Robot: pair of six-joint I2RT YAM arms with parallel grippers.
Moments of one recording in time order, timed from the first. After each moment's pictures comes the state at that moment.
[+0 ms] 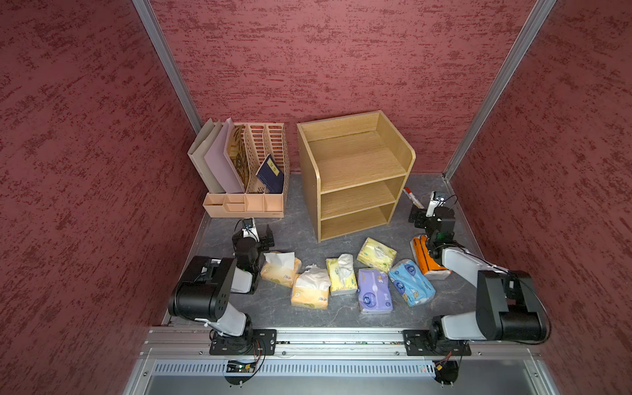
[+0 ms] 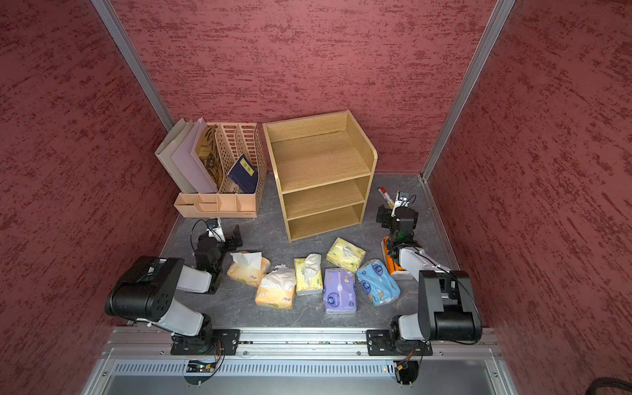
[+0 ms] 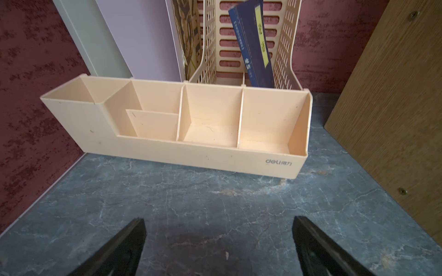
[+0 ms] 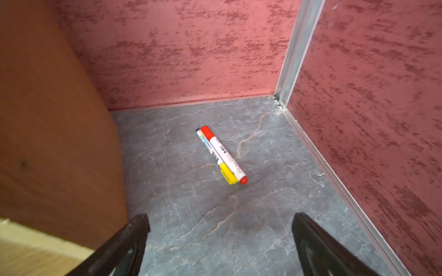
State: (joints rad) left arm -0.06 1.56 0.22 1.09 -0.20 -0.06; right arm -0.03 1.40 0.62 0.44 0.13 0.05
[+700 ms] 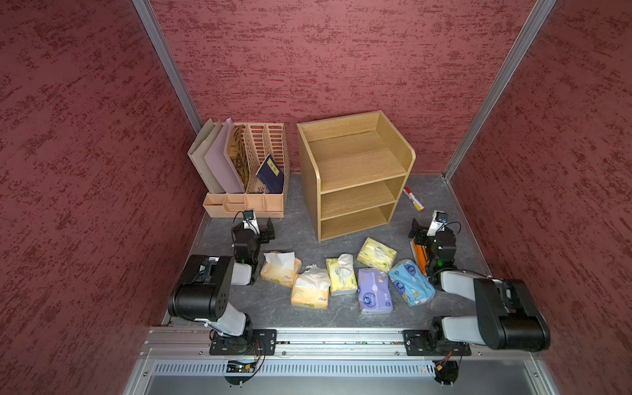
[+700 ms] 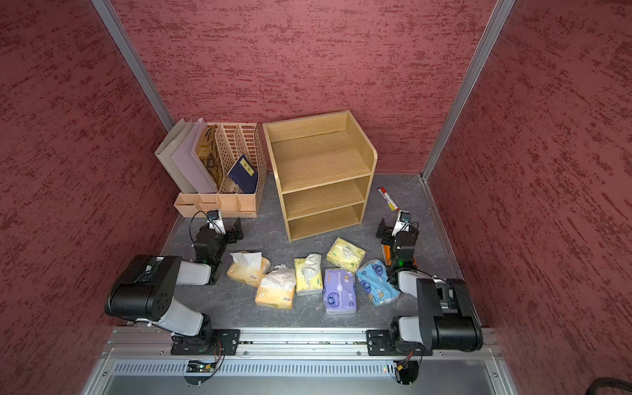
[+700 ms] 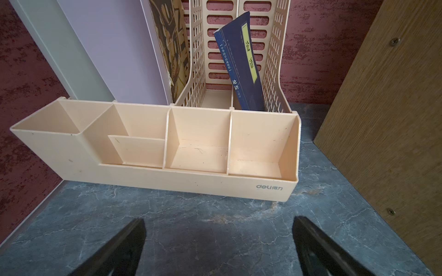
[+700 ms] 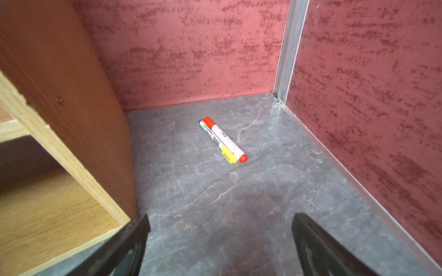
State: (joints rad) left arm -0.03 1.56 0.33 1.00 -0.13 -0.05; right arm -0.03 1.41 0.28 0.90 0.14 0.10
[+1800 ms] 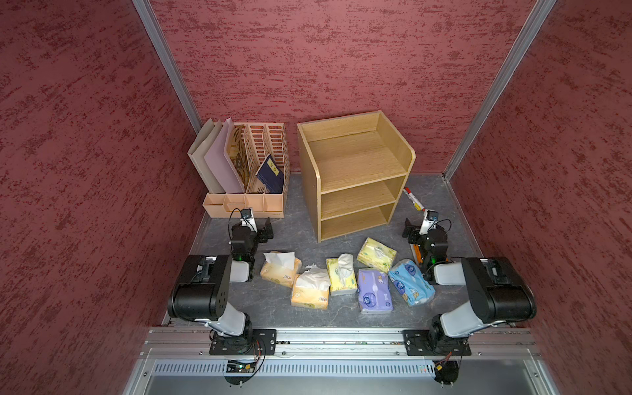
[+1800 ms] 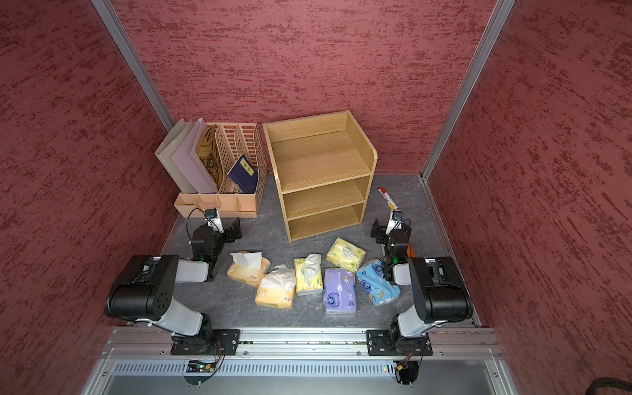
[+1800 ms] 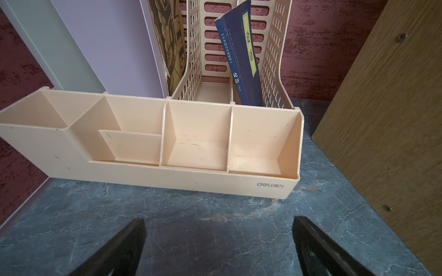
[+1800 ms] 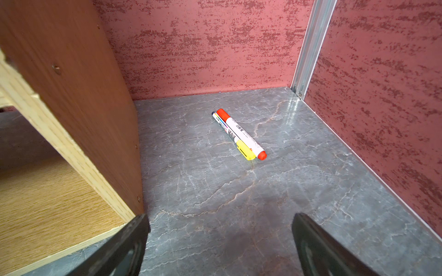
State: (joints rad) left arm 0.02 1.56 0.36 0.93 -0.04 -0.07; right arm 0.02 1.55 0.34 0.97 0.14 0.08
